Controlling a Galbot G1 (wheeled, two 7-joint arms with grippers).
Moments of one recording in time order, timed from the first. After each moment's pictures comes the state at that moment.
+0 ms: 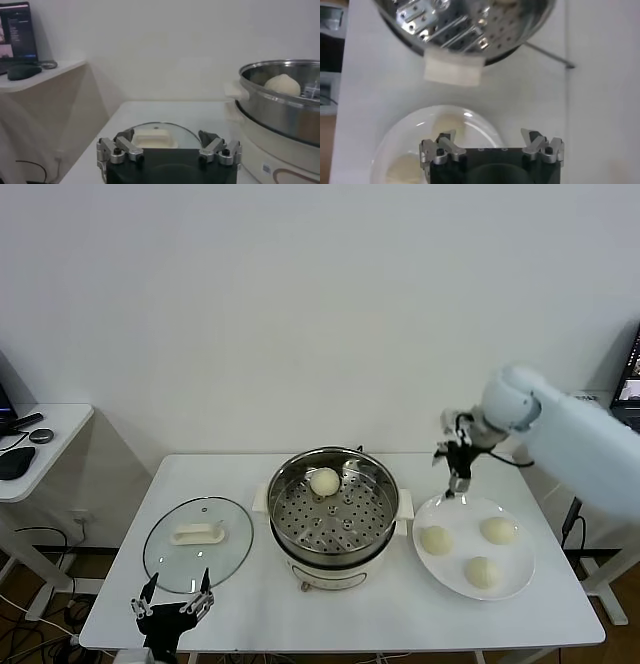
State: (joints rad) left arm 1.81 -1.55 -0.62 -2.29 -0.03 0.30 -0.09; right arm 0.05 0.73 -0.67 1.34 -0.13 -0.39 -1.30
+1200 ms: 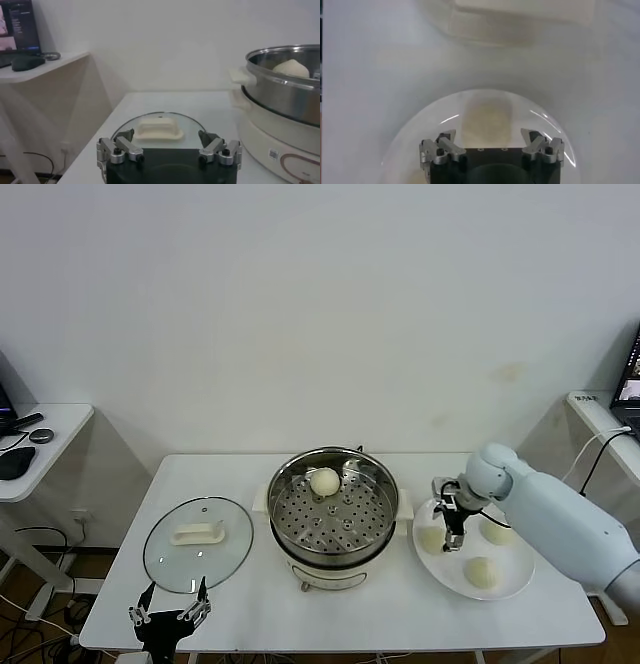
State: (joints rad) left arm 1.81 -1.55 -0.63 -2.26 -0.03 0.30 -0.09; right arm -0.20 0.81 -0.51 1.26 -0.30 -0.37 -1.25
